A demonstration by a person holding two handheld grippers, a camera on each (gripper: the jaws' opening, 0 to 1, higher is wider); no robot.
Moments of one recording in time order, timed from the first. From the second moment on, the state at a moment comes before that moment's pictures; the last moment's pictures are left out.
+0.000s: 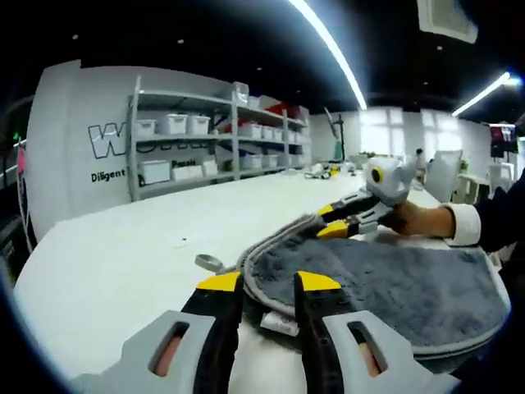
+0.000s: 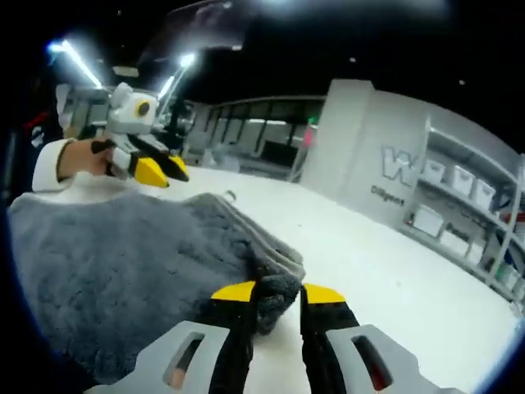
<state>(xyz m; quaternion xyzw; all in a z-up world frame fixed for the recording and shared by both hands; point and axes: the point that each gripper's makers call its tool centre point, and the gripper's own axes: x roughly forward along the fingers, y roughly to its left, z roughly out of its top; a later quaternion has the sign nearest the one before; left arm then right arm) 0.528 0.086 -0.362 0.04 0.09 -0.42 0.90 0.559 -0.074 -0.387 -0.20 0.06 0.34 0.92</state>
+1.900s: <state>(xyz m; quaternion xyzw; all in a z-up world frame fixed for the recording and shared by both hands) 0.504 0.037 -0.351 0.10 0.04 -0.43 0.90 0.496 -0.032 -0.330 0.03 0.04 0.41 0.91</state>
